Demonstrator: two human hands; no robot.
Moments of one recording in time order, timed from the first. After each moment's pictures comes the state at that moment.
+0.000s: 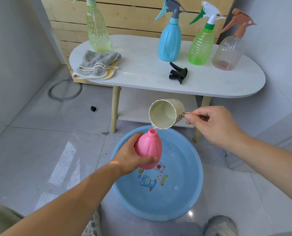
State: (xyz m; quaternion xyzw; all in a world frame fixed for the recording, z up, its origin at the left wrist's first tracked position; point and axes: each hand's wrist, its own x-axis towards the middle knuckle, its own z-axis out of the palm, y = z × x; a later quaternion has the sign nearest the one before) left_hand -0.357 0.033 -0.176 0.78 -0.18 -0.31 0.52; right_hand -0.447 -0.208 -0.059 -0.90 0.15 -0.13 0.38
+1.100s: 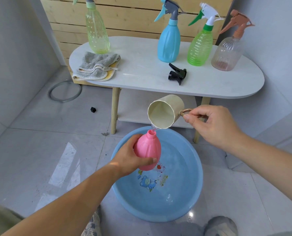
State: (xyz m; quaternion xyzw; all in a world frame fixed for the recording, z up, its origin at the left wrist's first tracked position) left_hand -0.357 0.034 -0.178 0.77 -0.17 -0.31 0.53; right_hand -0.448 -0.206 -0.055 -0.92 0.10 -0.16 0.35
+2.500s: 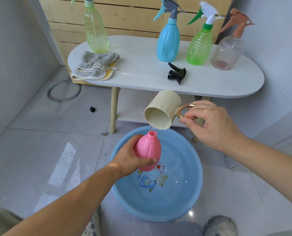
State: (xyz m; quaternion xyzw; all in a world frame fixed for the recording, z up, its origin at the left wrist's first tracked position) left_hand -0.357 0.032 -0.183 0.77 -0.18 -0.32 0.52; right_hand -0.446 -0.205 -0.058 -0.95 0.00 -0.21 0.22
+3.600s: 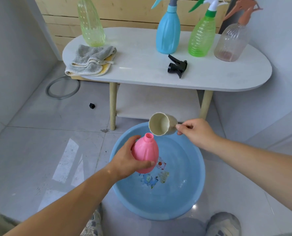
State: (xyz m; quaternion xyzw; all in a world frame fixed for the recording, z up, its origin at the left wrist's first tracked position) left_hand -0.359 0.038 -0.198 0.78 -0.17 -0.32 0.50; right_hand -0.417 -0.226 -0.154 -0.88 0.23 -0.01 0.42
